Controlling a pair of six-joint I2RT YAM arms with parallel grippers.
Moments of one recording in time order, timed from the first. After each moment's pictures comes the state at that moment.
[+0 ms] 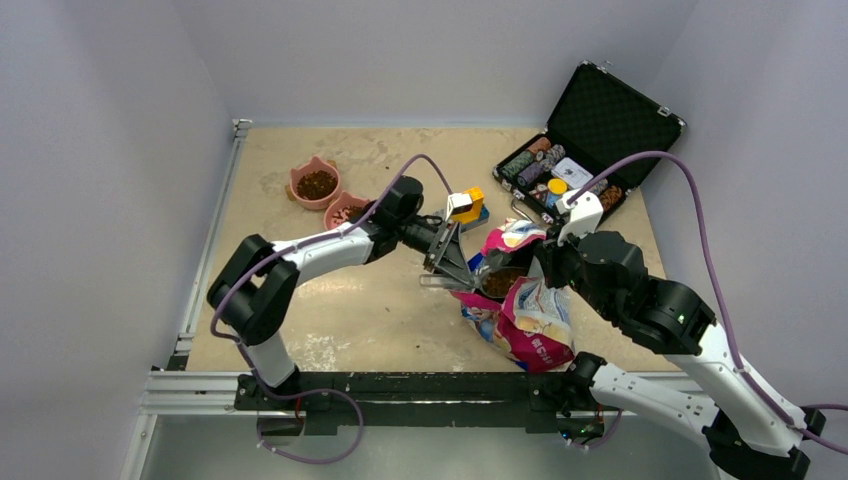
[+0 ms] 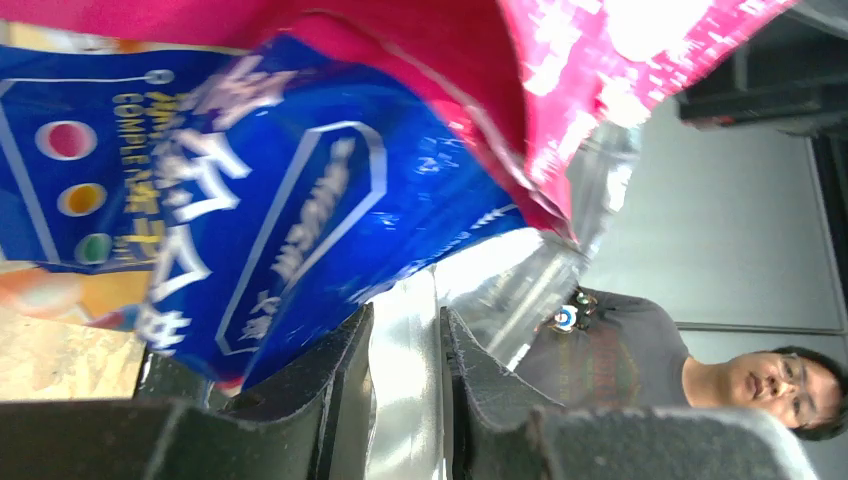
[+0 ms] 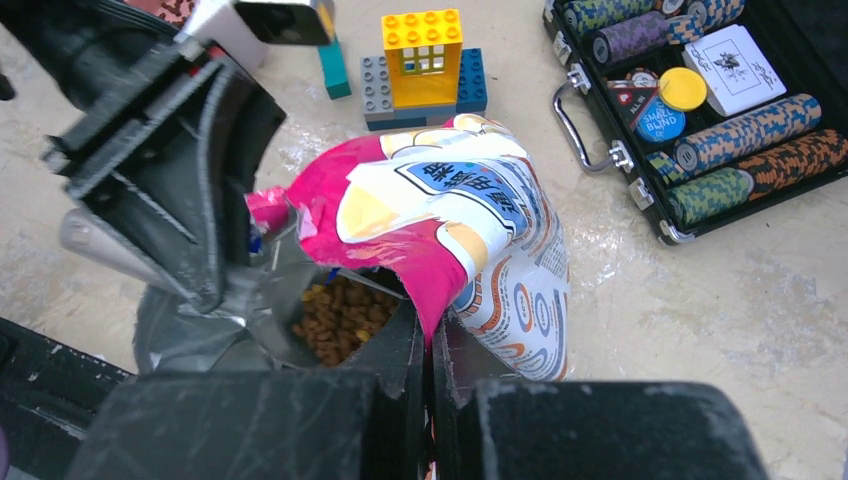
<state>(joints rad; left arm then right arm) -0.71 1.75 1.10 0.17 1.25 -0.99 0.86 0.72 1.15 -0.90 0.45 0.26</state>
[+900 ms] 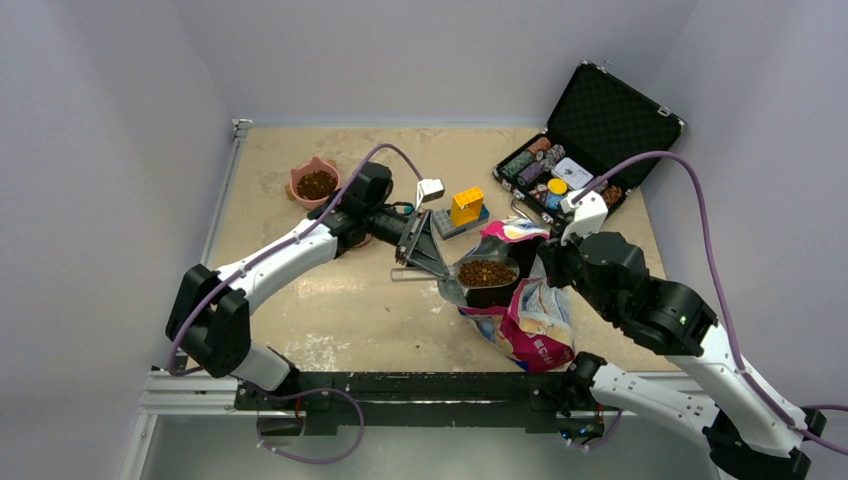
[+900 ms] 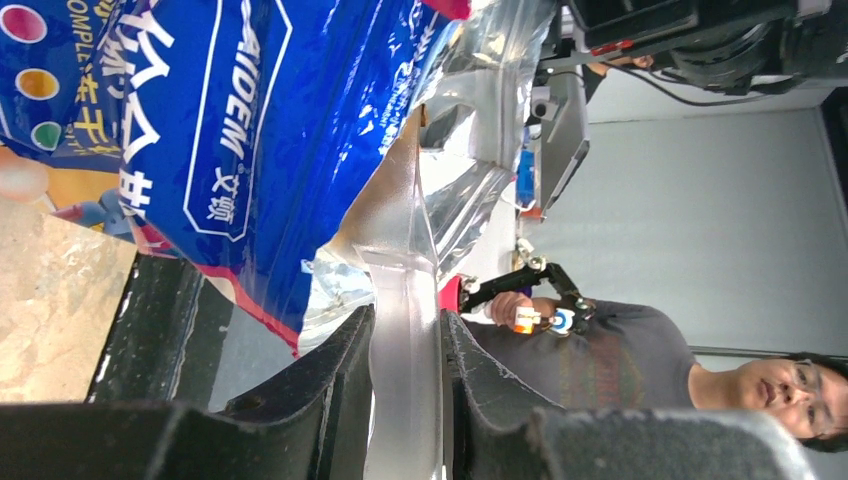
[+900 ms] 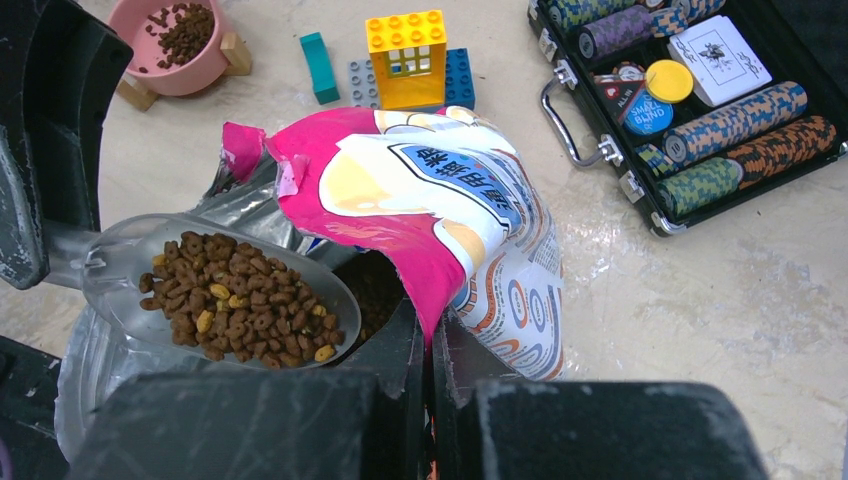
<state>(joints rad) -0.61 1.50 1.11 -0.19 1.26 -0.82 0.86 0.72 1.15 -0.91 0.49 0.28</state>
